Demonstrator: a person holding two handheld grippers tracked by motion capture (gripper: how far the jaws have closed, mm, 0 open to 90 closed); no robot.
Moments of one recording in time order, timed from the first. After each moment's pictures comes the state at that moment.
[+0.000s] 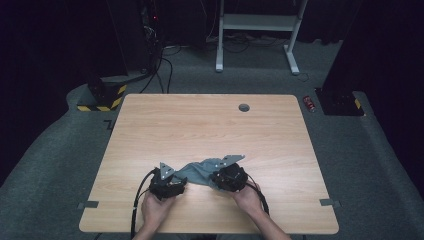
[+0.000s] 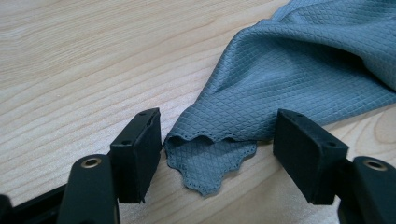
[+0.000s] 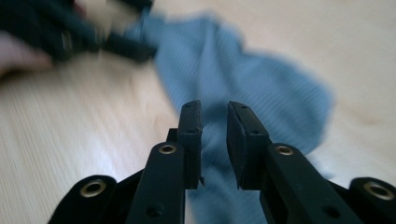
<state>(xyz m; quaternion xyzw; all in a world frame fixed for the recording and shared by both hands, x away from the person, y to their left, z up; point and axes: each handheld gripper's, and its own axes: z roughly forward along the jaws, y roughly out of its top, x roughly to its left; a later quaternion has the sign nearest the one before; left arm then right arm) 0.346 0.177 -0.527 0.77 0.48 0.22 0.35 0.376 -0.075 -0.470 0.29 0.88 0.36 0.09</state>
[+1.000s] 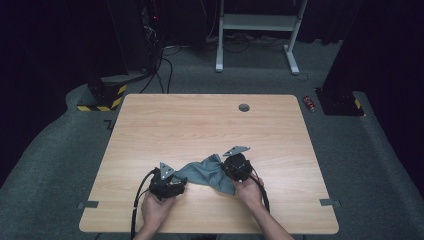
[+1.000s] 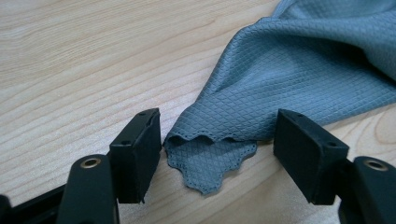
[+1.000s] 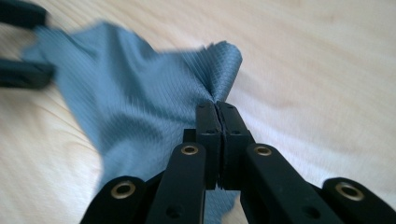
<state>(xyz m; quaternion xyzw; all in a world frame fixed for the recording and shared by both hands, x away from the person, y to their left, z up) 0.346 0.177 -0.527 0.77 0.48 0.22 0.35 0.403 -0.084 -0.478 0.38 0.85 0.33 0.14</state>
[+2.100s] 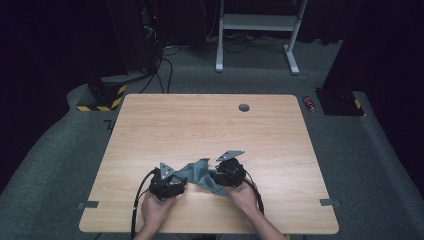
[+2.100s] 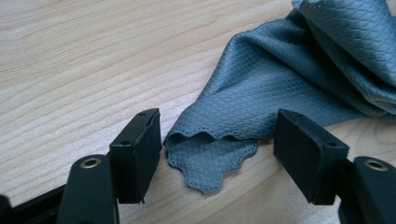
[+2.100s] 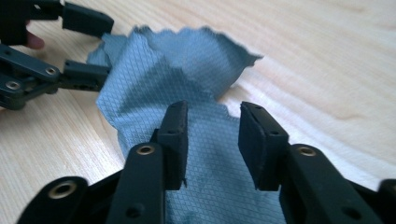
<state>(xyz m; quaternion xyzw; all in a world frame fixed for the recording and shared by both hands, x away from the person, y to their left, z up) 0.345 0.176 -0.527 0.77 0.48 0.22 0.35 0.390 -0.067 -0.483 0.36 0.86 0.35 0.09</state>
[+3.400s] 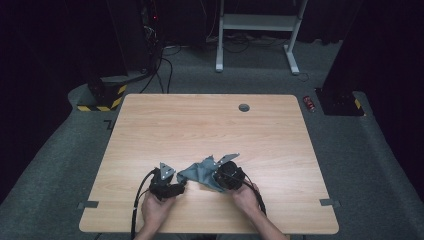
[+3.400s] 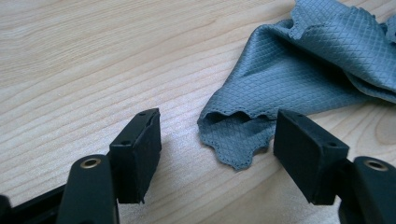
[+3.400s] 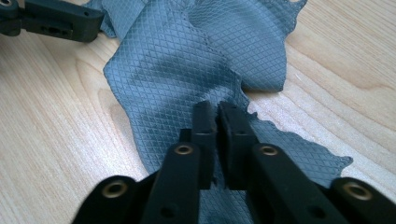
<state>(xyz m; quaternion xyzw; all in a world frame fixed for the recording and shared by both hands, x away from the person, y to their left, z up) 0.345 0.176 -0.527 0.77 0.48 0.22 0.35 0.390 -0.067 -0.498 0.33 0.89 0.29 0.08</state>
